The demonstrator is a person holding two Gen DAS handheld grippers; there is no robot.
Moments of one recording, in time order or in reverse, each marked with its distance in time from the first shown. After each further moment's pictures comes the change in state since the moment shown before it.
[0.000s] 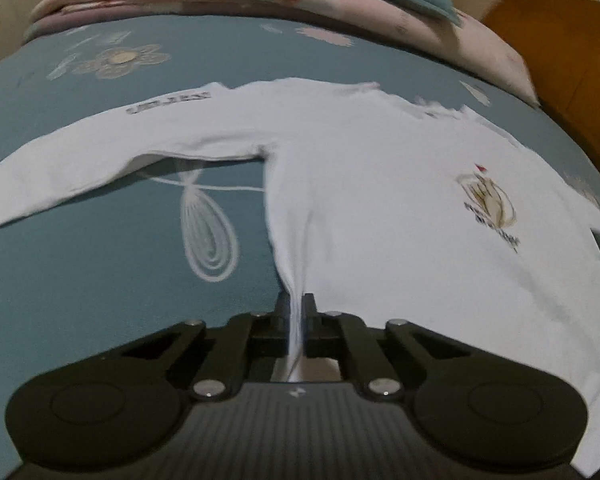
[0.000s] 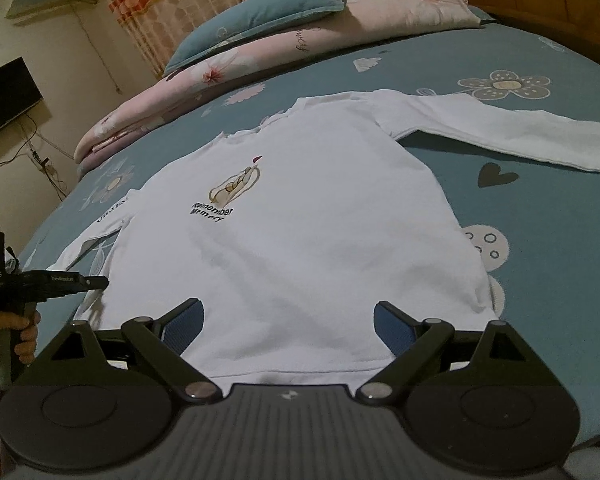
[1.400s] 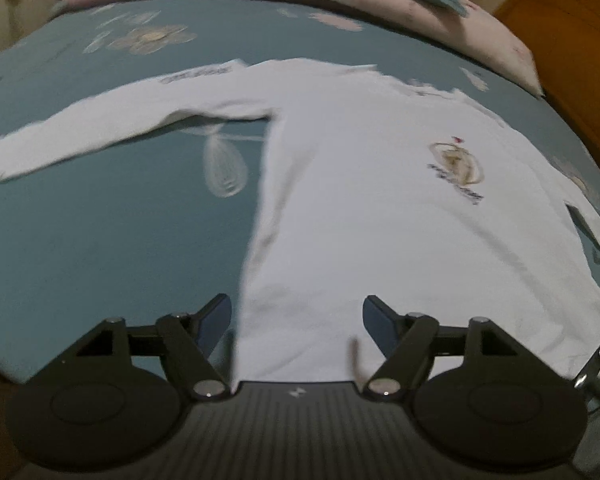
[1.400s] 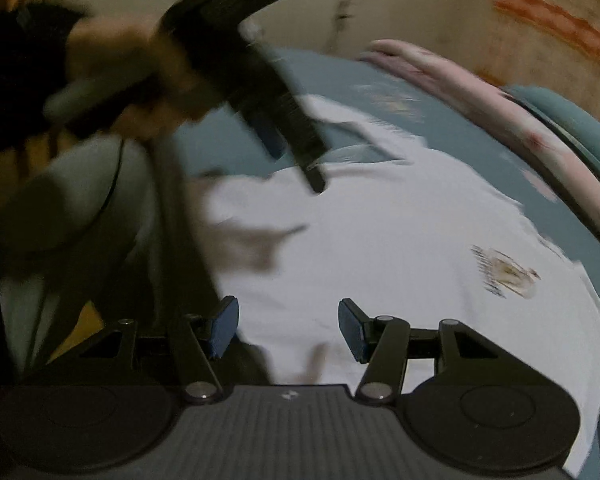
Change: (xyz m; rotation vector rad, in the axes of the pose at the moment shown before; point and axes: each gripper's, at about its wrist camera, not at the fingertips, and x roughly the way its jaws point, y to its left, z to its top) left arm -0.069 -0.008 -0.041 -0.063 0.098 0.031; right arm 0.019 0.161 -0.068 -1.147 0.131 0.391
